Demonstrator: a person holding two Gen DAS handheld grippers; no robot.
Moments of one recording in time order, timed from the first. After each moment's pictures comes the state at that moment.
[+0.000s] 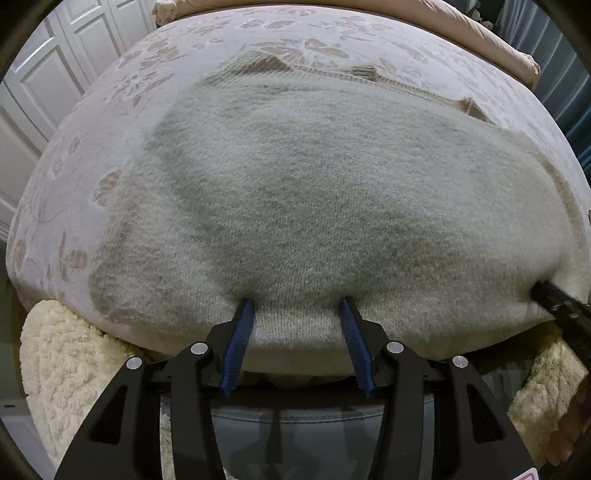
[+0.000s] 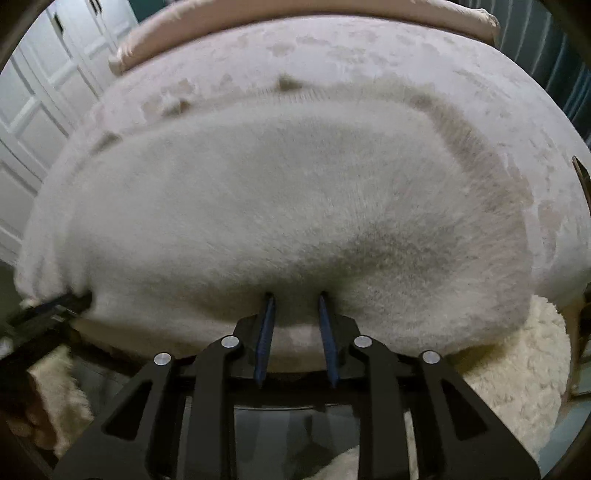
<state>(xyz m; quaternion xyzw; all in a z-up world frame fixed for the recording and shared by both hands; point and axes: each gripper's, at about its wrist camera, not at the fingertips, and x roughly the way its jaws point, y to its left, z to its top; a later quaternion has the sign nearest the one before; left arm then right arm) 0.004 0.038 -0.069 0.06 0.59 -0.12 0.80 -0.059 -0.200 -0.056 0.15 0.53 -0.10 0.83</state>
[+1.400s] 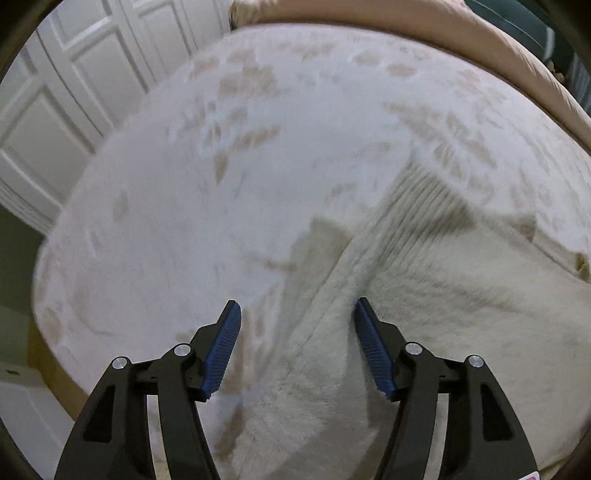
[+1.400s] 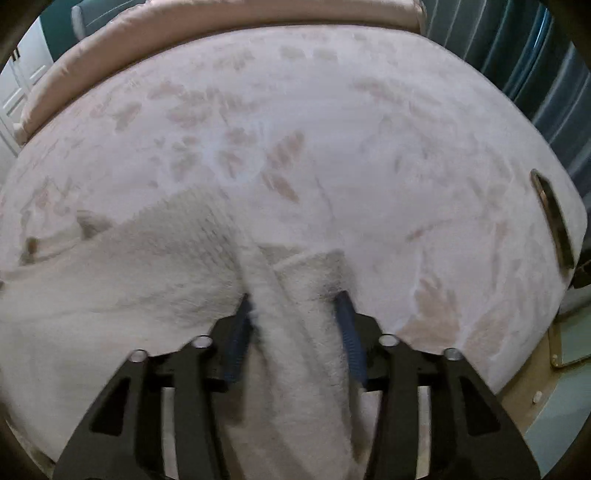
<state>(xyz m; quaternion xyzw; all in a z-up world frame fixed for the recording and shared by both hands) 0.160 0.102 -0.074 0.02 0.57 0.00 0.82 0.026 -0.365 -0.078 0.15 0.52 -0.26 0.80</state>
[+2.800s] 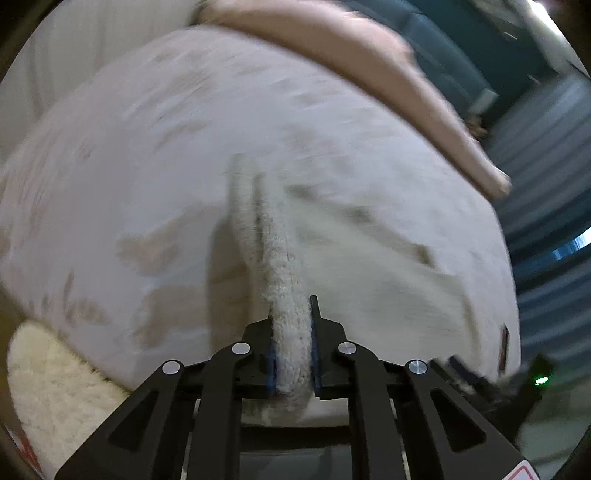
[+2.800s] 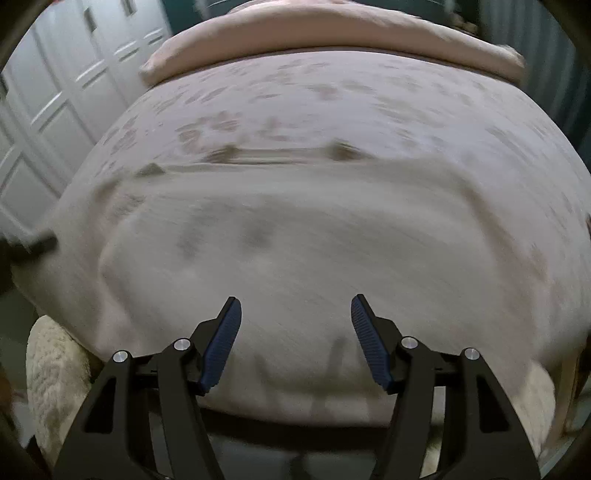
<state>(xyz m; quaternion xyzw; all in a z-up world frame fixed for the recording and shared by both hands) 0.075 0.089 0.025 -0.15 0.53 -0.19 0.81 -0.026 -0.187 -0.027 0.11 0.50 -0.08 0.86</state>
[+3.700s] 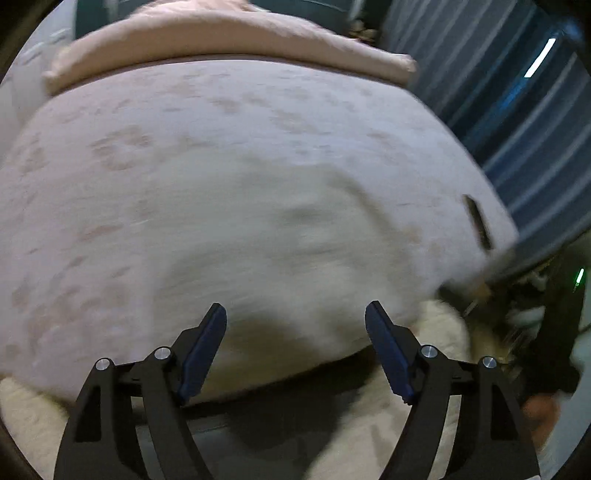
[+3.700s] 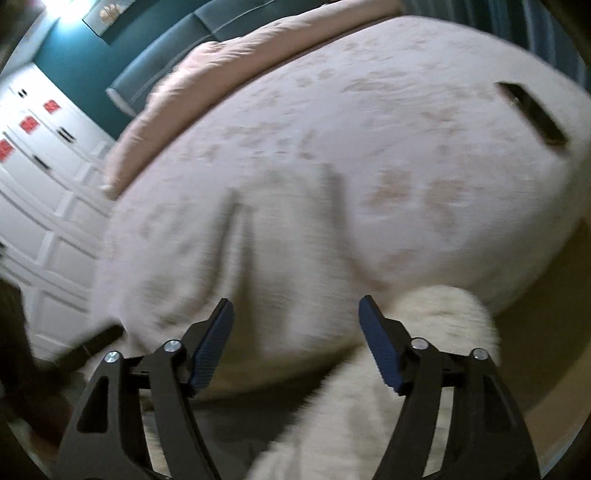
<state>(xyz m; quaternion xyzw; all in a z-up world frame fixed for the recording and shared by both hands) -0.021 -0.103 0.028 0.04 0.53 -0.32 0.79 -0.139 -0.335 -0.004 0.34 0.41 -0.12 0.83</state>
